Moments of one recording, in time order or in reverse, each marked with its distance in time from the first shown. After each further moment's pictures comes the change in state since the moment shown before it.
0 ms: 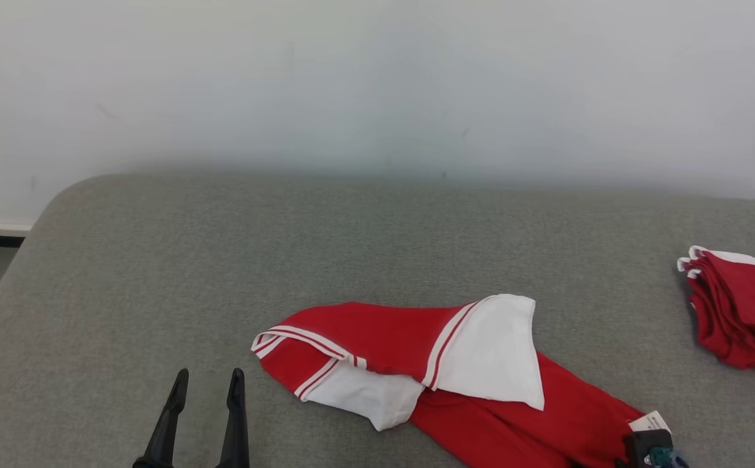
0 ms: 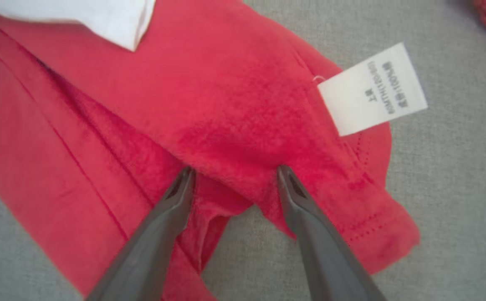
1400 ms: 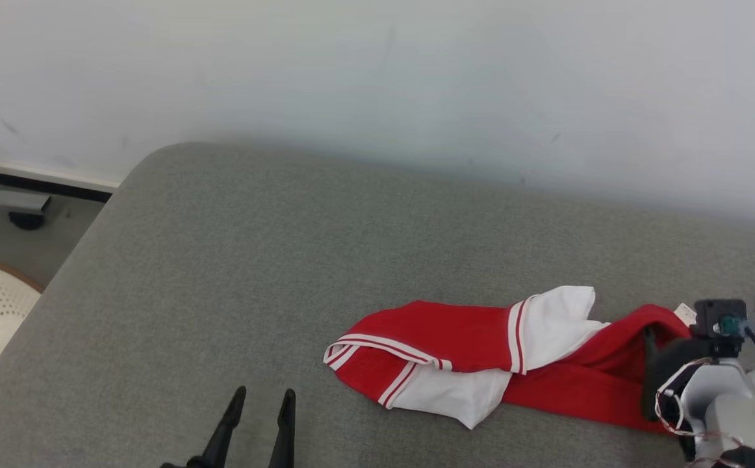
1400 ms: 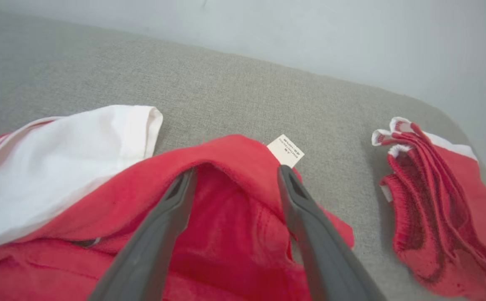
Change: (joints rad) left arm -0.046 0.001 -0.092 0.141 -0.045 -0.035 0.000; right arm -0.502 -0.136 -0.208 0.431 -0.185 0.000 -0.160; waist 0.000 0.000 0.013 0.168
